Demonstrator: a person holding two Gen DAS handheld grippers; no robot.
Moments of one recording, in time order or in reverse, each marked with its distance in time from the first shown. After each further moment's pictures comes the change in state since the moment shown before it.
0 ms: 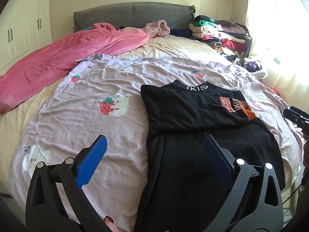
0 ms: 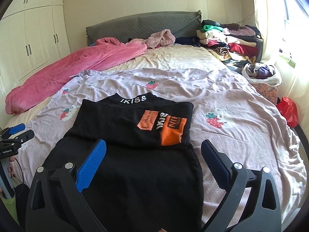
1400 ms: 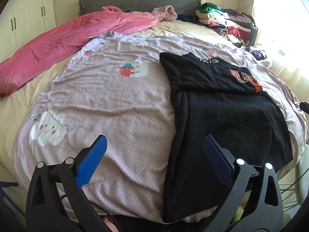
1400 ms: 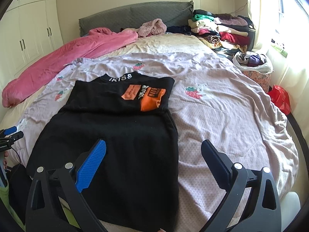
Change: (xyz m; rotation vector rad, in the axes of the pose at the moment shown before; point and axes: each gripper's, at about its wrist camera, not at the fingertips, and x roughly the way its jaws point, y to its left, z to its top) left arm -0.018 0.048 -0.068 -0.032 0.119 0.020; right arm -0.035 -0.031 -0.054 0.018 0.093 -0.045
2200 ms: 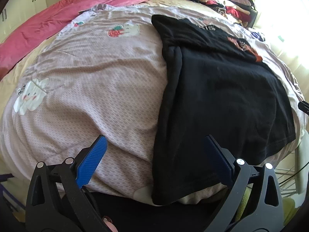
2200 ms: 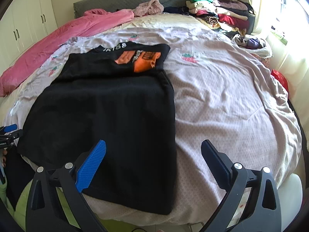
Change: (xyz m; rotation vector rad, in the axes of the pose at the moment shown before) left arm 0.032 -0.012 -0.047 0.008 0.176 -0.049; right arm 0.019 -0.009 -0.053 0.003 0.150 -0.021
